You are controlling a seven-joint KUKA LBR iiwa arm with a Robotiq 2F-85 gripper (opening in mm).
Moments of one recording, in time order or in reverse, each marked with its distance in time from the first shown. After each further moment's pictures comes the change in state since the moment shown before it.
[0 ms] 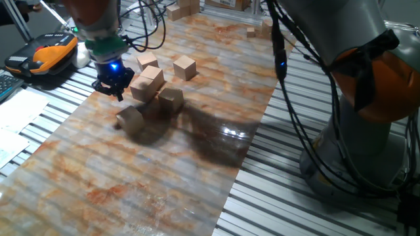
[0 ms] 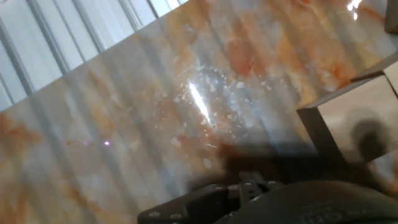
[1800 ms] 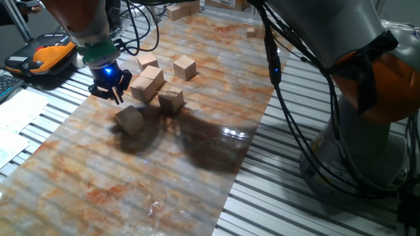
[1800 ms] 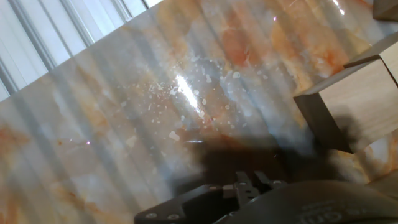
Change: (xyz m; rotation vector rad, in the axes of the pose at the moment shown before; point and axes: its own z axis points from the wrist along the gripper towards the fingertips) arm 0.004 0.006 0.001 0.047 -0.008 0.032
